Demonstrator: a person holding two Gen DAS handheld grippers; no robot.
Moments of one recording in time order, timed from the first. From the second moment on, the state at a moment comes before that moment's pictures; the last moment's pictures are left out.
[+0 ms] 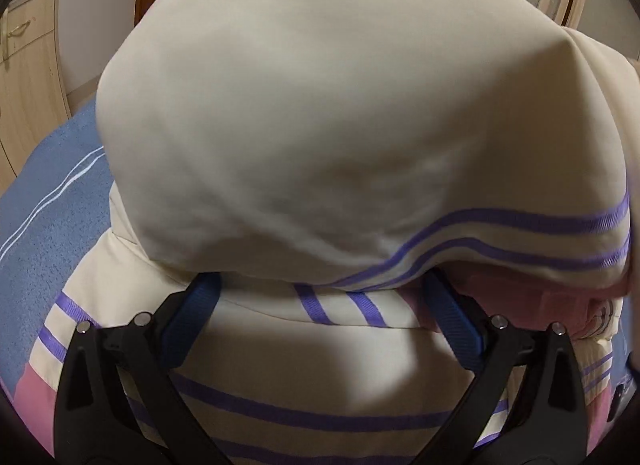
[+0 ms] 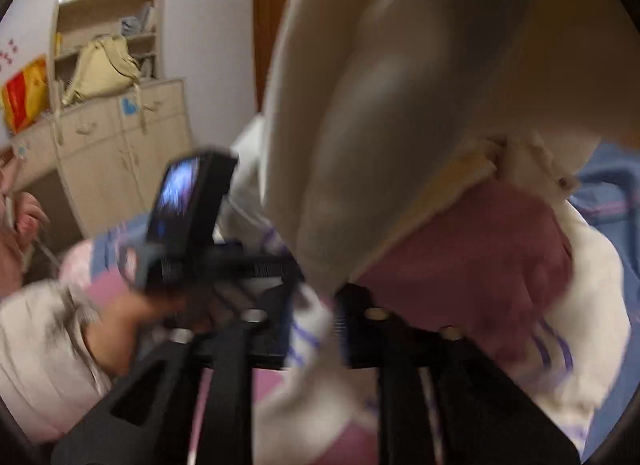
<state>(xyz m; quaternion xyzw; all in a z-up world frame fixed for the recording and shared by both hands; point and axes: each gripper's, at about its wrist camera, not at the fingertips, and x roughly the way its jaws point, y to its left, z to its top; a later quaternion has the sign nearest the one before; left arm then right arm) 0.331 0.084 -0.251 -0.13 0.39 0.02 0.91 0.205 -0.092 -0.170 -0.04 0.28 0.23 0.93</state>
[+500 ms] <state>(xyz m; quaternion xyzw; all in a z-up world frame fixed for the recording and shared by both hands) 0.325 0.089 -0.250 -0.14 0.38 0.02 0.91 0.233 -0.222 -0.106 0.08 0.22 0.12 0.96</state>
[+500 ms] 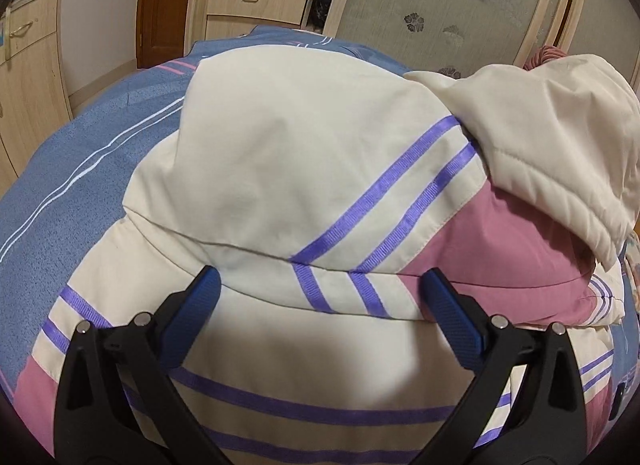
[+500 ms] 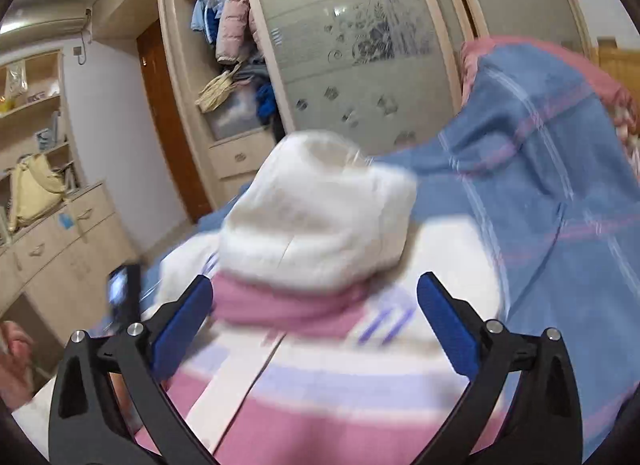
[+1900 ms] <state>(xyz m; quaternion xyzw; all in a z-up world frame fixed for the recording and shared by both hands) 0.312 -0.025 -0.162 -0.12 0.40 -0.13 0.90 0.168 -0.172 -0.187 0.14 0.33 0.23 0.90</state>
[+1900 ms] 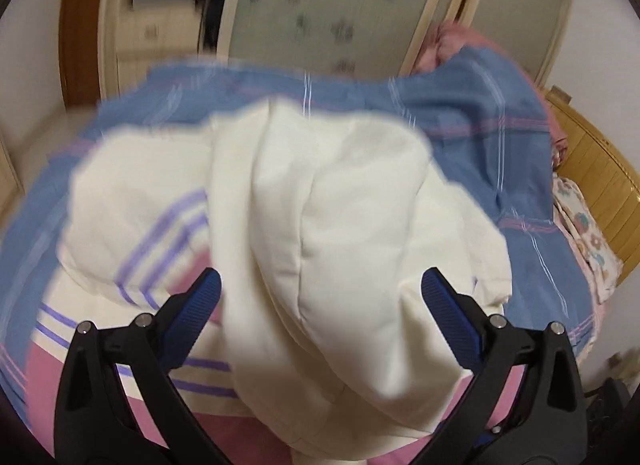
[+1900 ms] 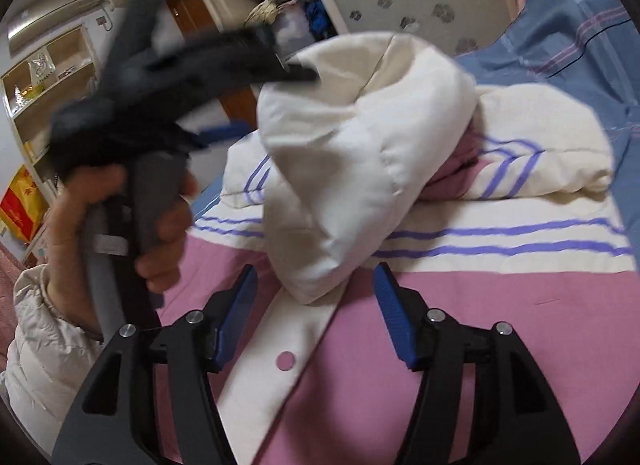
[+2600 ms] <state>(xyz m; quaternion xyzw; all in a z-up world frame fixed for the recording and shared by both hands) 0.288 0.021 -0.135 -0.30 0.40 -0.23 0.84 0.197 -0.145 -0.216 0.26 0.36 0.26 0.86</state>
